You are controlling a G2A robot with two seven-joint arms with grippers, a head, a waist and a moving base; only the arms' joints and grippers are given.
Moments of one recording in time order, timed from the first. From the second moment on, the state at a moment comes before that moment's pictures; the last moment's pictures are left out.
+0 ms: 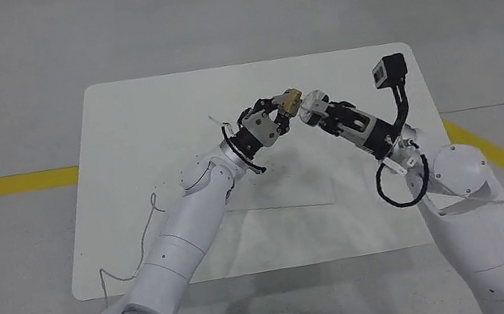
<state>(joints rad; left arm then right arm) 0.77 -1.67 -1.03 -0.82 -1.09 0.04 -0.82 -1.27 -1.09 1.45 -1.88 0.22 -0.01 0.66</state>
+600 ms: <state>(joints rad) 0.77 -1.67 -1.03 -0.82 -1.09 0.04 -0.82 -1.26 -1.09 1.49 -1.92 0.30 0.02 0.67</state>
